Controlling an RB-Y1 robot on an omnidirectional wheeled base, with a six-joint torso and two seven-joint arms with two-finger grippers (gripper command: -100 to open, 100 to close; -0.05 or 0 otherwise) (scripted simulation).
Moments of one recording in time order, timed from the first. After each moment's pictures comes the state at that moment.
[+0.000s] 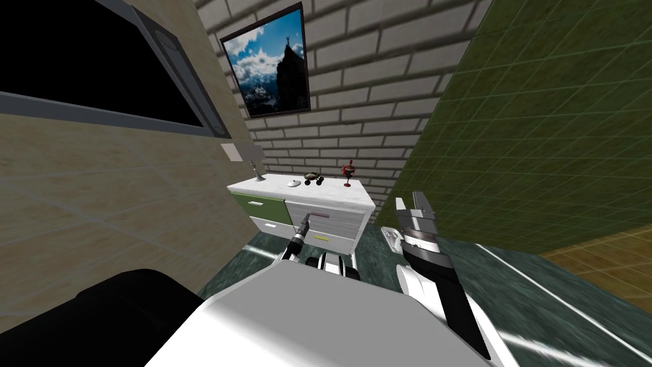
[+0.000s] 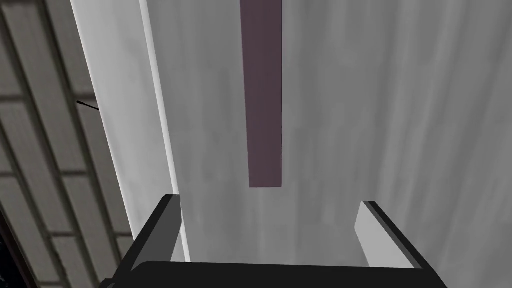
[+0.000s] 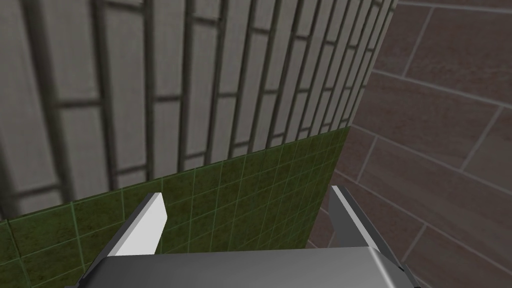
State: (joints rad) left arm 0.36 0.11 -0.14 -1.53 -0.02 -0.43 0.01; right arm 0.47 -0.05 -0.06 -2.37 0.10 -0.37 -0.07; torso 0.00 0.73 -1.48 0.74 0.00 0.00
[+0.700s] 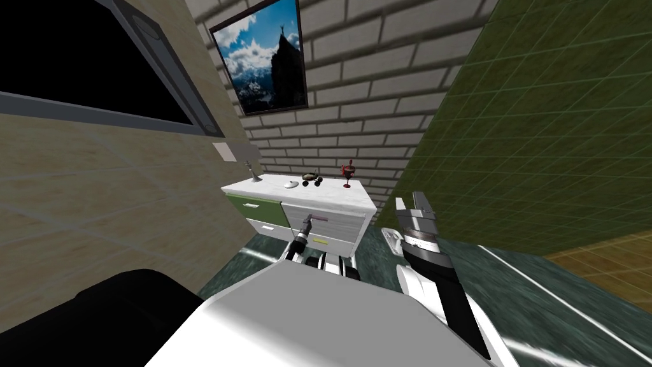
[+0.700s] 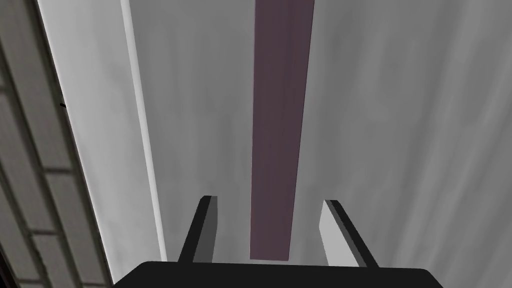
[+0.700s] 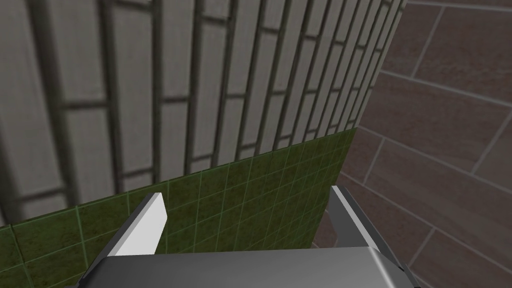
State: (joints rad) left arm 0.36 0.04 -0.14 -1.54 -0.02 -0.41 0.01; right arm 0.47 -0.05 -0.06 -2.37 0.10 -0.37 -0.07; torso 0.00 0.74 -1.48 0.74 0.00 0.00
